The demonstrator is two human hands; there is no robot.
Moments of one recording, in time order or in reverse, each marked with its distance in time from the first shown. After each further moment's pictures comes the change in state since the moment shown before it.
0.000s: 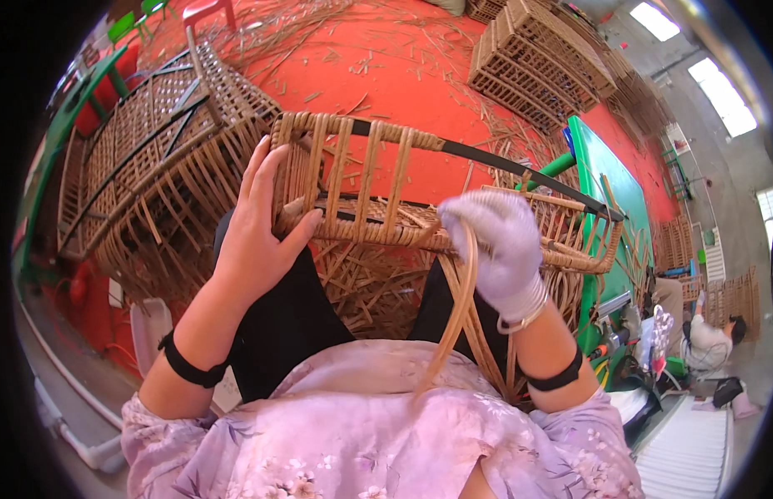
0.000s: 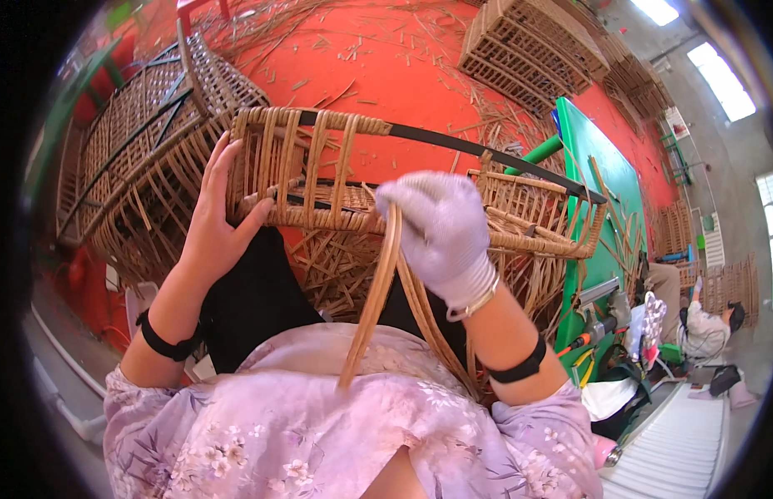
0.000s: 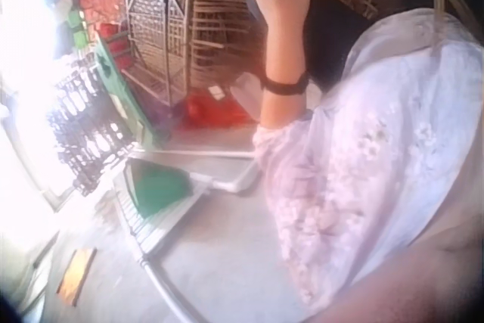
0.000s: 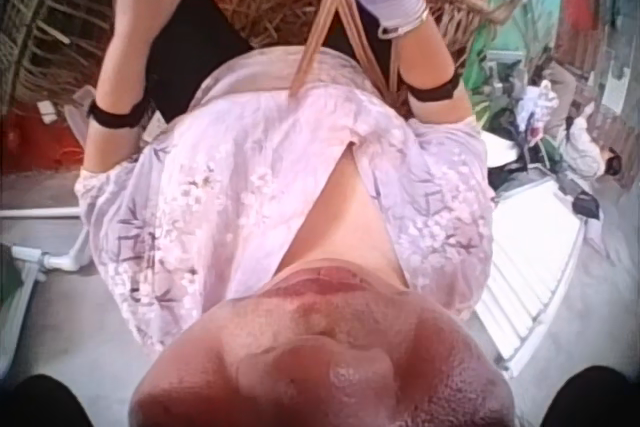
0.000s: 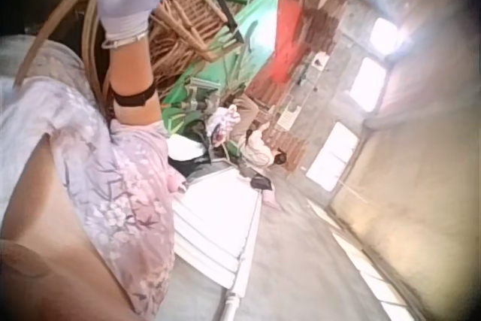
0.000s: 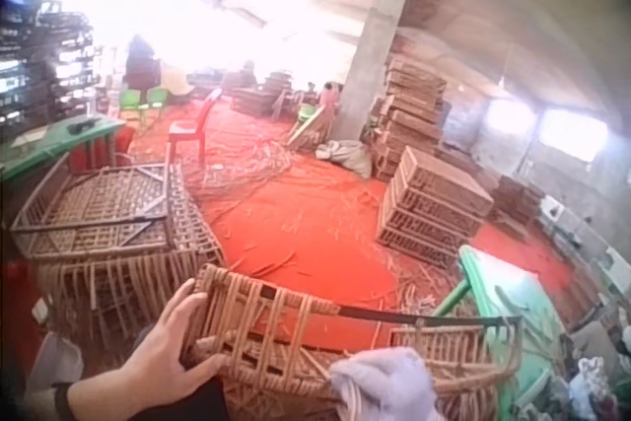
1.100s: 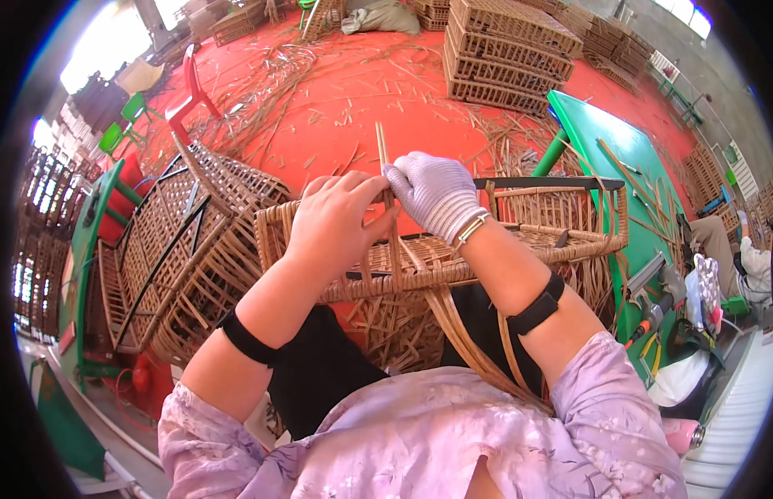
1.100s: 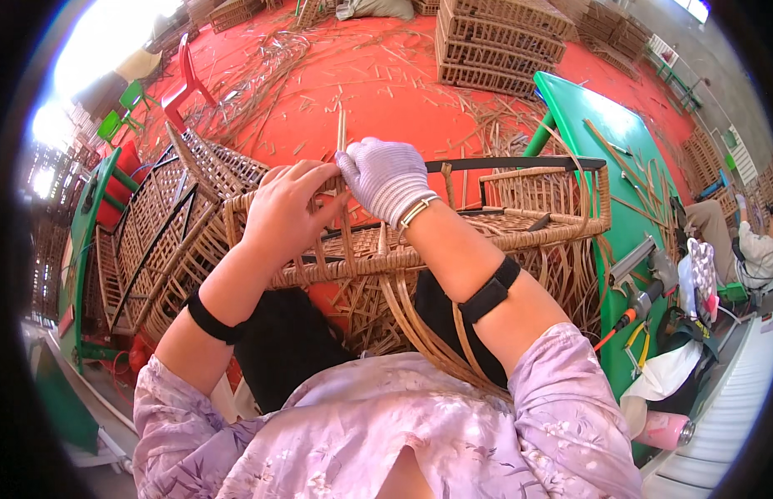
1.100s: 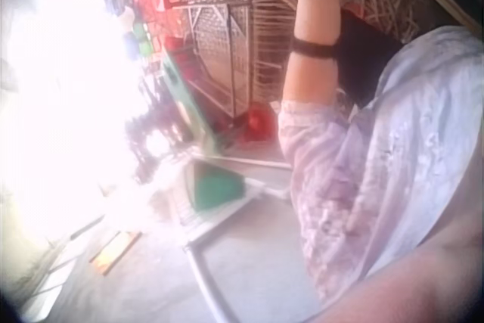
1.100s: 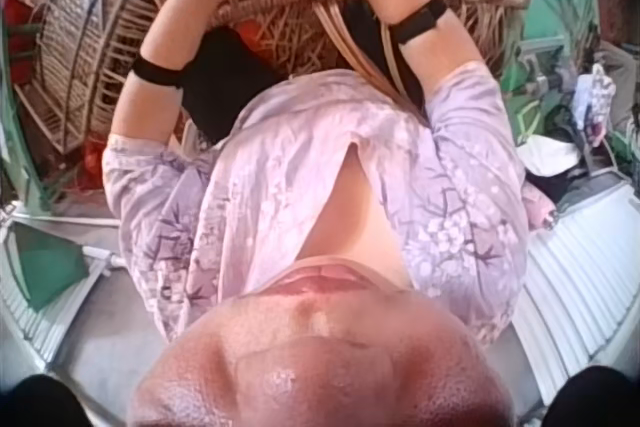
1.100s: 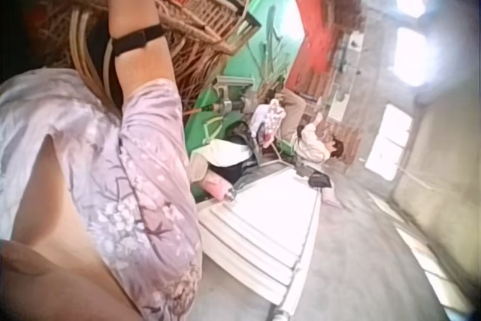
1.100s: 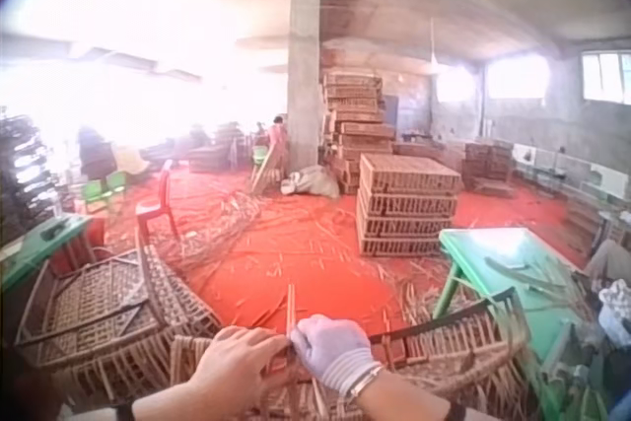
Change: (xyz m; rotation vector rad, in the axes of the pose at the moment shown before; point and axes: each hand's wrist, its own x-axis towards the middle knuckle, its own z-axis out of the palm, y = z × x) left_hand 0.113 0.072 0.053 0.257 -0.155 0.480; right_hand 0.053 0.072 0.042 -0.215 -0.145 0.475
